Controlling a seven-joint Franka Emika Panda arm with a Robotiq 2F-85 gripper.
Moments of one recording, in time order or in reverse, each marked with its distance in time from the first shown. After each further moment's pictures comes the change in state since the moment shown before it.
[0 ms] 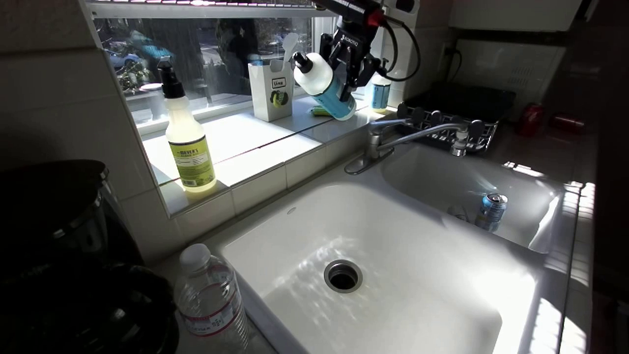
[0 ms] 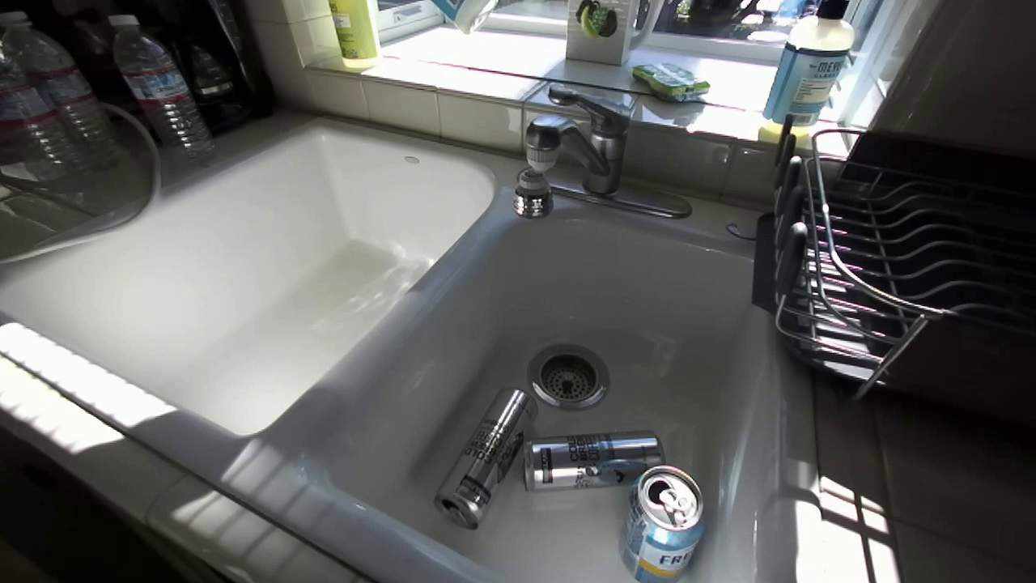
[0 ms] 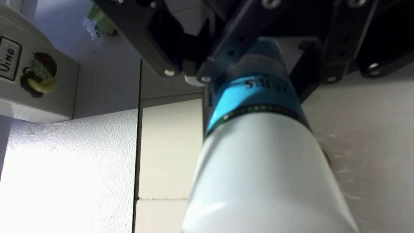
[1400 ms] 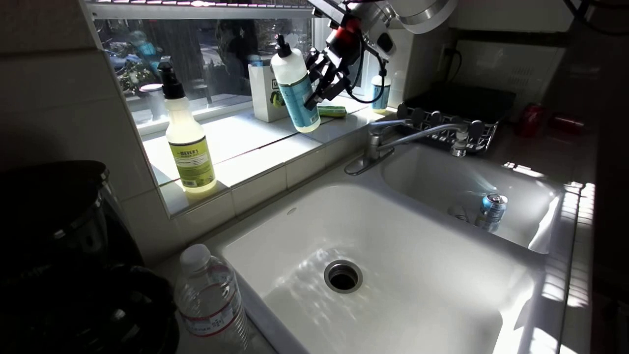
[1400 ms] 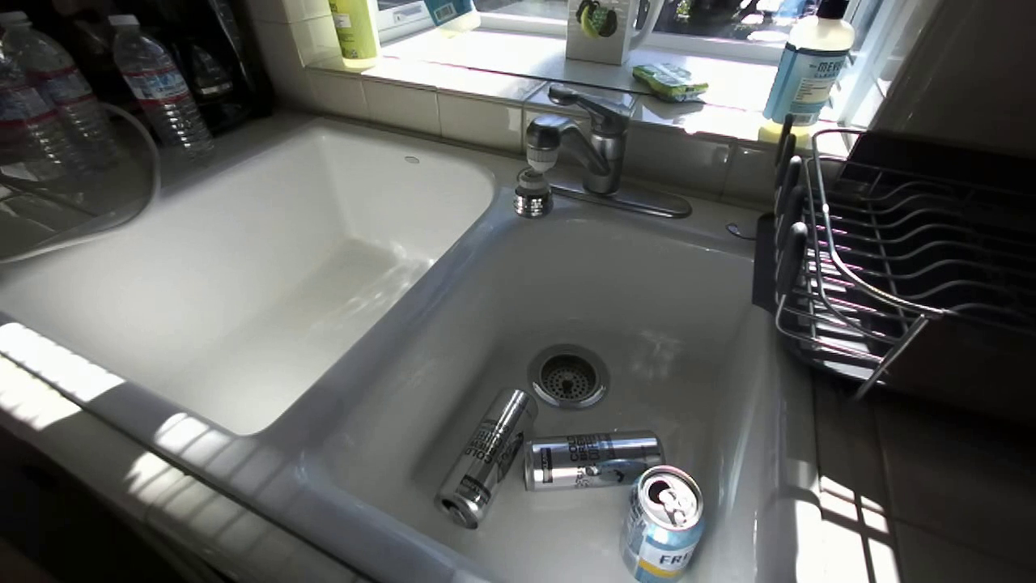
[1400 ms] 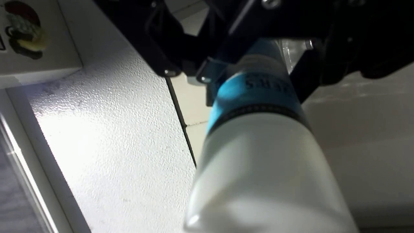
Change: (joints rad) arm -0.058 0.101 -0.004 -0.019 0.562 0.200 -0.117
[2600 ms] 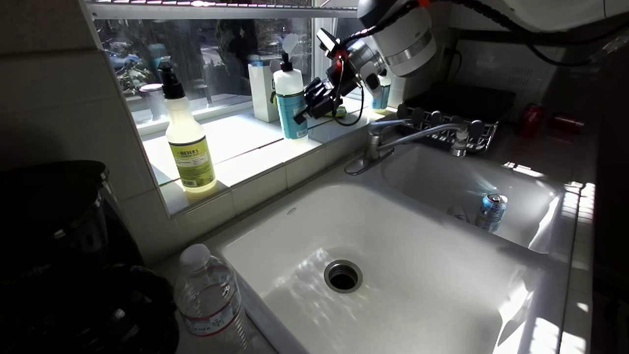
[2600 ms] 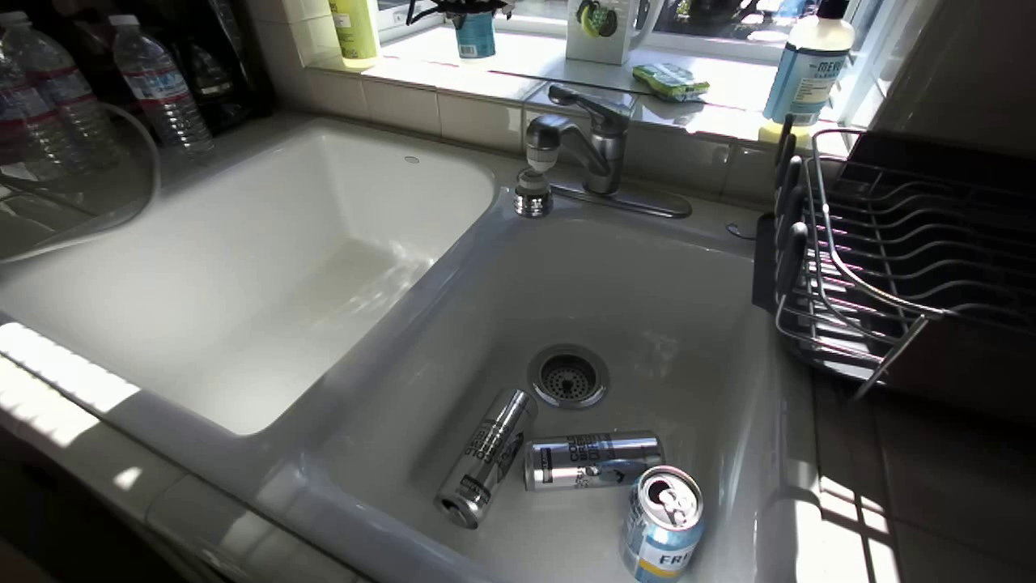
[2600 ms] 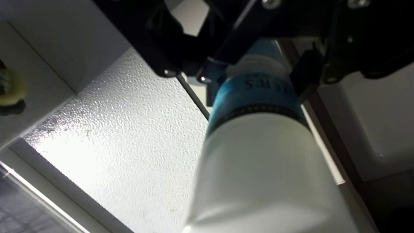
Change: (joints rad) arm -0.040 0.131 -0.001 -0.003 0.374 0.134 -0.061
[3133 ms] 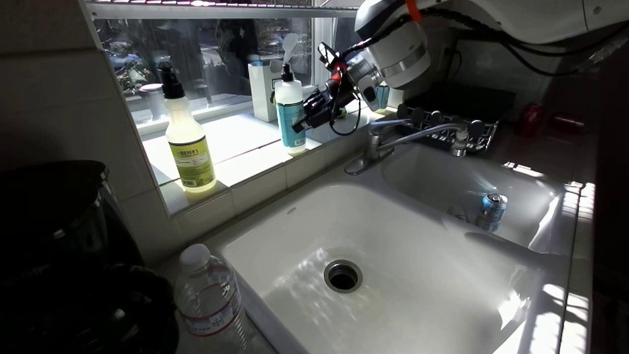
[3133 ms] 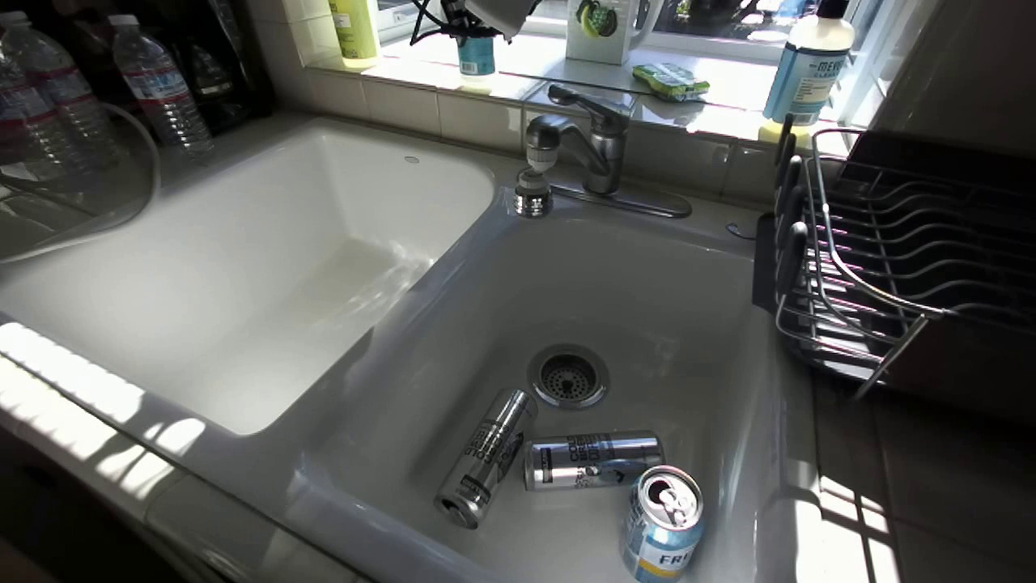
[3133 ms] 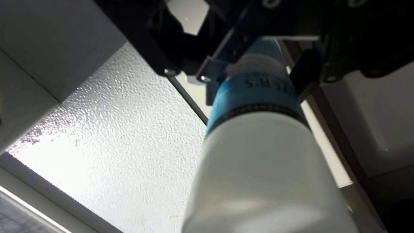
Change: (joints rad) arm -0.003 0.043 -0.004 0.000 0.091 0.001 -0.049
